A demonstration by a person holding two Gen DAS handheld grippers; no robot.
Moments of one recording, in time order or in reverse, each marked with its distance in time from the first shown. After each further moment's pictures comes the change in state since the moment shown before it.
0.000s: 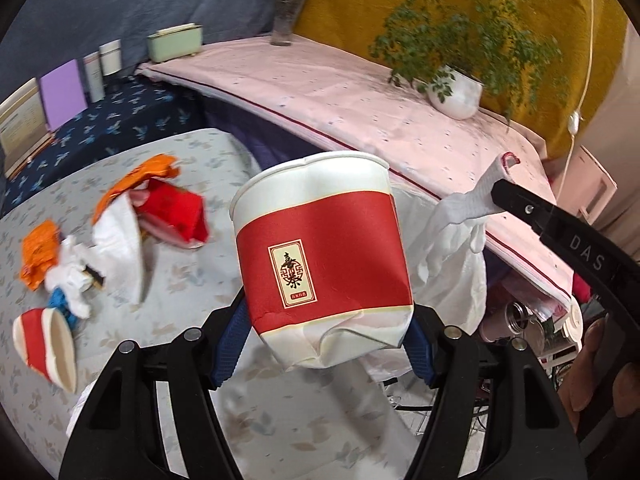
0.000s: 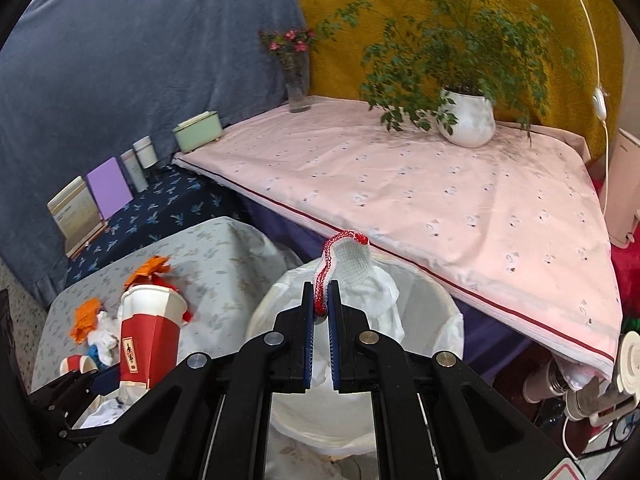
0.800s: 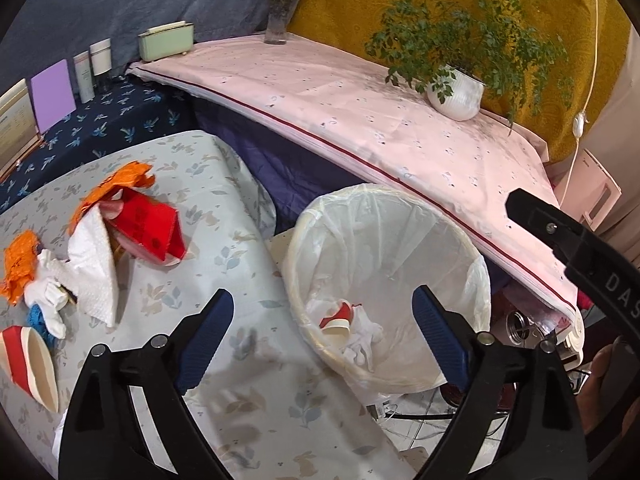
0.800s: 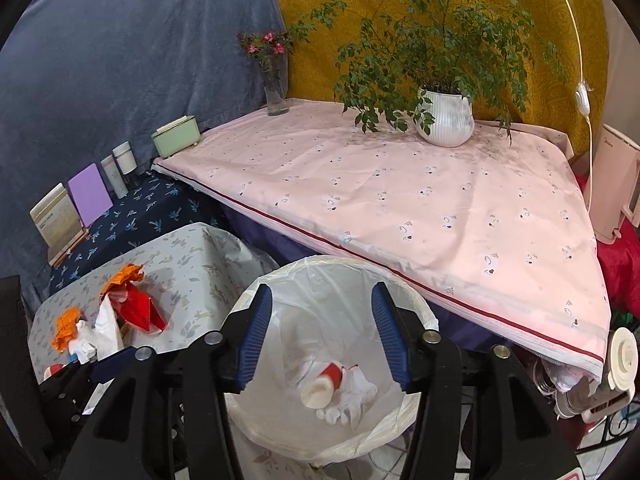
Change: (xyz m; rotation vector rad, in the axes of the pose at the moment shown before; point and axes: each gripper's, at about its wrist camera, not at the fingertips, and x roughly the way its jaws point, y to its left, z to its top) left arm 0.022 0.001 0.010 -0.018 -0.011 0.003; right arm -0.001 -0.007 0.001 -0.001 -0.021 -0.056
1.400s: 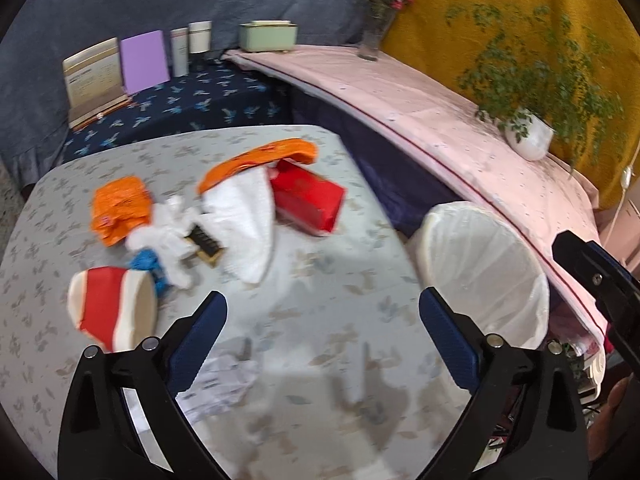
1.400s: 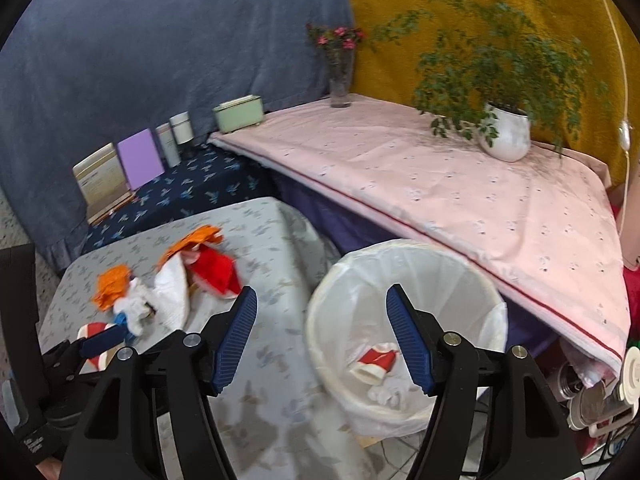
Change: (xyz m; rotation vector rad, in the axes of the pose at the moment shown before) left arm -0.059 0.104 -0.038 -0.179 -0.049 0.192; right arm -0.028 0.096 -0.035 -0.141 0.028 0.137
